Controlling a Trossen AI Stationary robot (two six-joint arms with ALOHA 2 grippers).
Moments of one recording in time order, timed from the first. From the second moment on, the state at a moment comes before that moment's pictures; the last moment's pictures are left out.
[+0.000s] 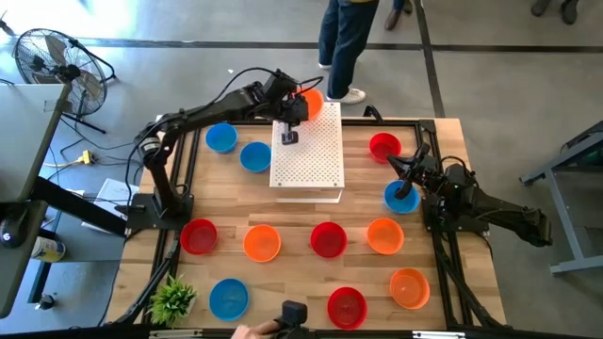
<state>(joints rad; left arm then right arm) 0.55 1.80 1.63 -0.53 0.12 0.59 -0.37 0.05 0.02 0.16 0.14 0.03</state>
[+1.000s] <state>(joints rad) 0.56 1.80 1.72 -0.60 0.09 0.52 -0.37 0.05 0.02 0.16 0.14 0.04</state>
